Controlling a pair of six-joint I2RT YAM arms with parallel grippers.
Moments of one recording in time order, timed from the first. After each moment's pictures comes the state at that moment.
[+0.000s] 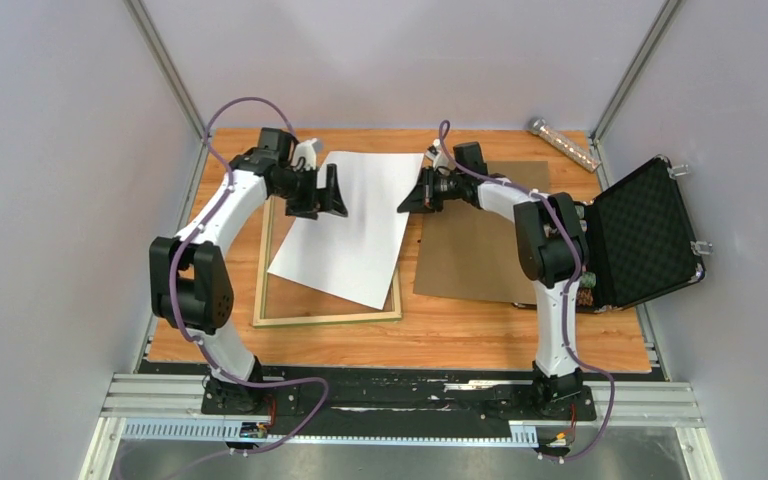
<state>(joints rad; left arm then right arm) -0.20 1.73 1.45 -0.75 0.51 -0.17 0.30 2.20 1.53 -0.04 -0.94 0.60</state>
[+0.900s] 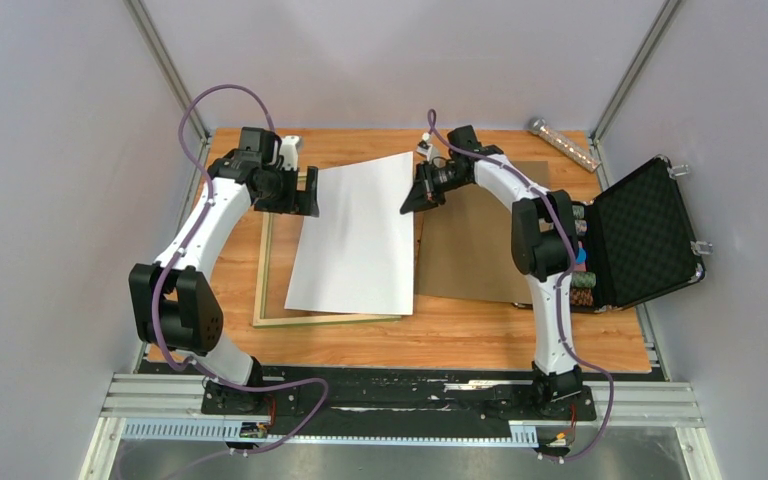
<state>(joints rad) -0.15 1.58 1.42 -0.82 0.21 -0.03 0.30 2.30 1.90 -0.67 -1.00 0.23</state>
